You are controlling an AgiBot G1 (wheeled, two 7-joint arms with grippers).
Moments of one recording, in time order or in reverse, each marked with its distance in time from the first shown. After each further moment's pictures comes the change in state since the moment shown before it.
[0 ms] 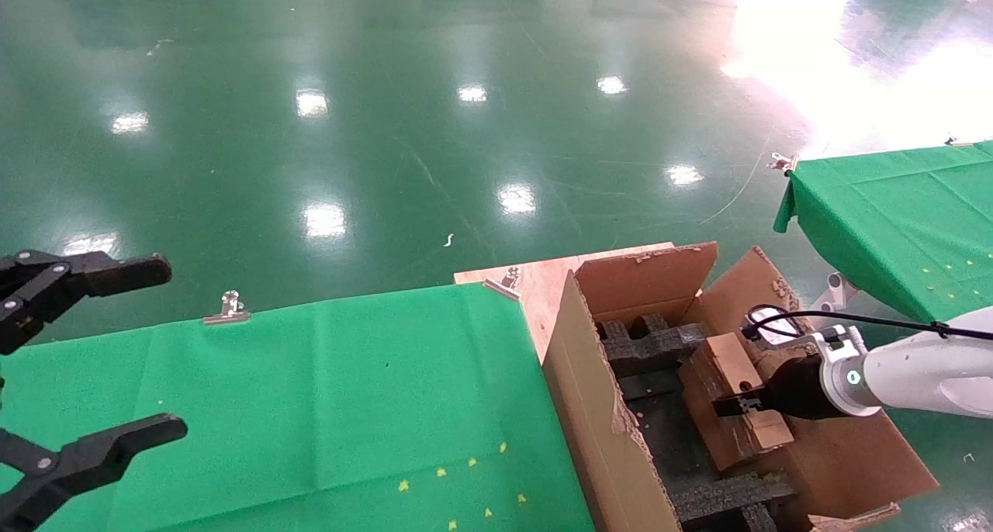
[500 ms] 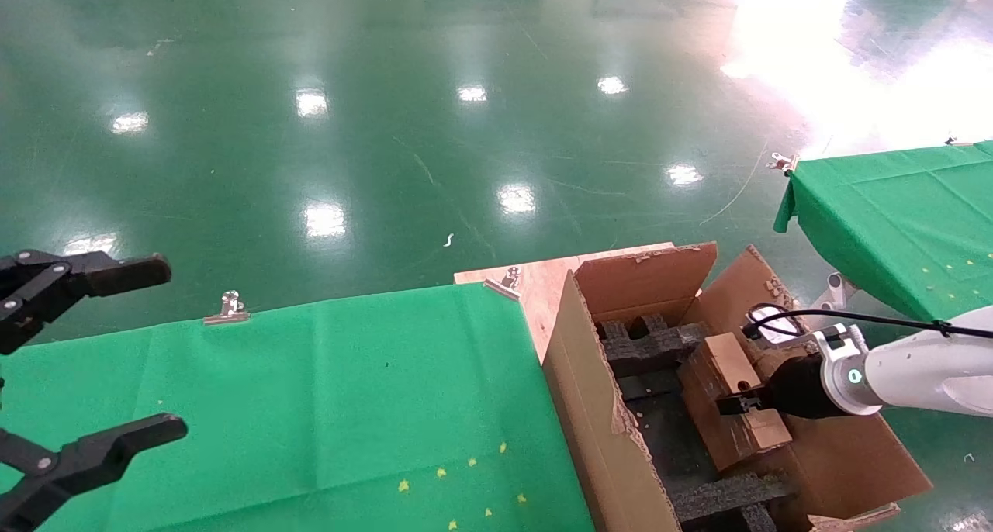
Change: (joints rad) left arm 0.000 0.000 0.000 0.000 0.000 0.000 0.000; right arm 0.000 -0.003 0.002 -0.008 0.003 -0.003 -0.003
